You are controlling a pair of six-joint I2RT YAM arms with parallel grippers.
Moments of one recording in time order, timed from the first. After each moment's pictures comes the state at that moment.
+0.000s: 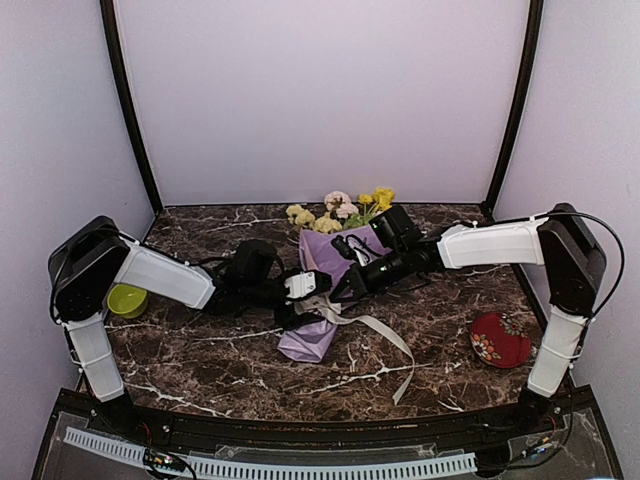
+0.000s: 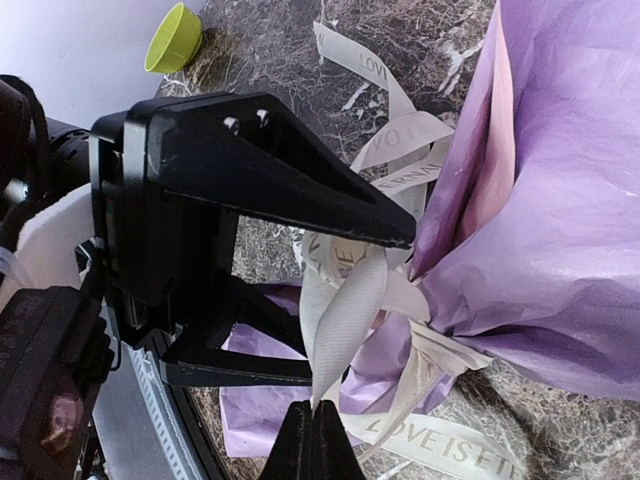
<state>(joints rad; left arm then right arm) -0.78 1.84 0.92 0.31 0.36 0.64 0.74 1.82 1.20 -0.24 -0.65 0.36</state>
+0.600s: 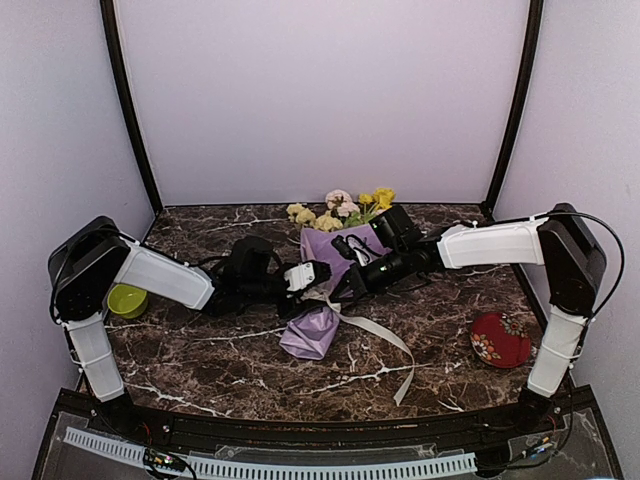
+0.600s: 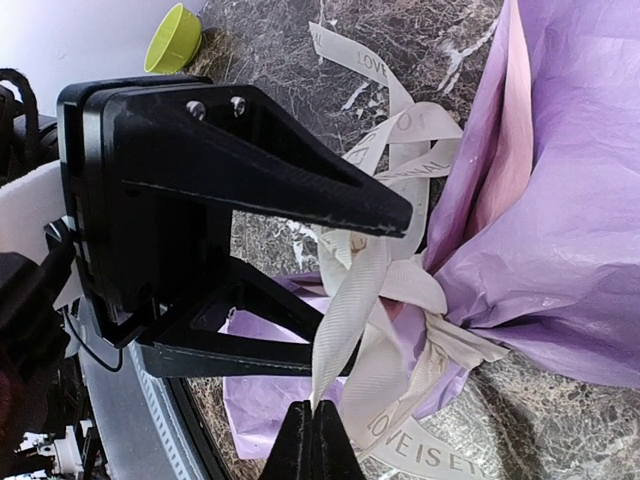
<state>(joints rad) -0.78 1.84 0.91 0.43 0.34 0.58 0.74 1.82 1.20 -0.24 -0.65 0.36</state>
